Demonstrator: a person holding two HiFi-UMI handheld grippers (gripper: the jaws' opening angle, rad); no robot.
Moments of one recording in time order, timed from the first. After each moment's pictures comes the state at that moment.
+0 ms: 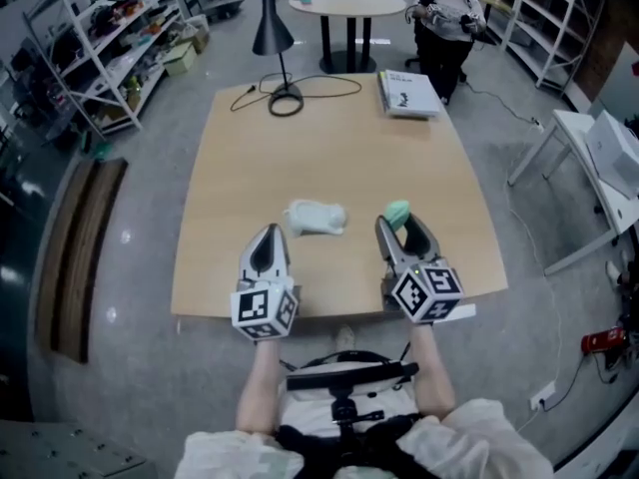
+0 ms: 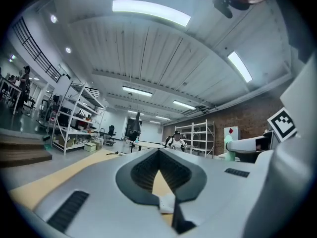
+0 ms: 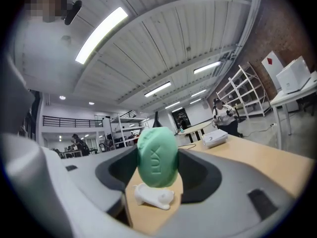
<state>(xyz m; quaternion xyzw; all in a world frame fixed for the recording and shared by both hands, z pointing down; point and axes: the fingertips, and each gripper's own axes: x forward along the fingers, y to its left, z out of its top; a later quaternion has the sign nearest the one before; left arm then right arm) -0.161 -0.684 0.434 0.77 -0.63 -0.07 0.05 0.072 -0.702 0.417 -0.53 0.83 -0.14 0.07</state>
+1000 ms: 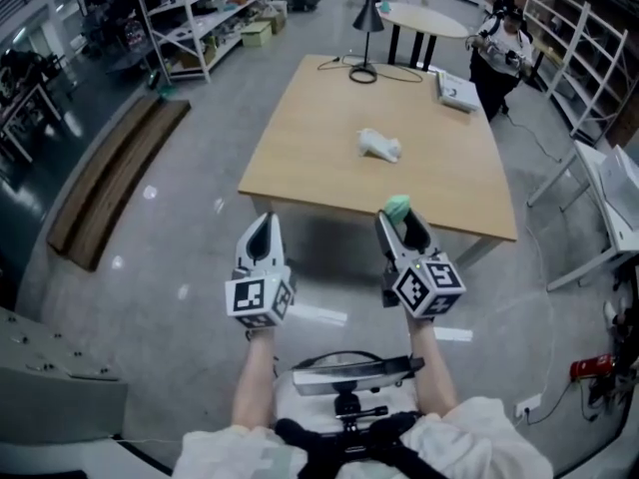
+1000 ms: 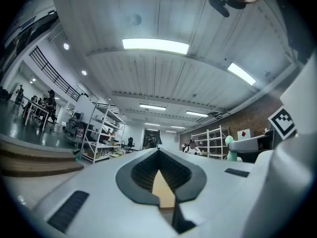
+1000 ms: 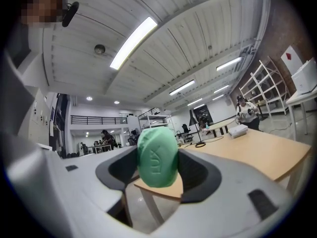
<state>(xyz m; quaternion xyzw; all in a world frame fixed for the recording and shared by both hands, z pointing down) -0.273 -0.268 0.402 0.70 -0.71 -0.11 0.00 -0.050 -0.333 0.383 -0.42 0.90 -0.11 0.06</state>
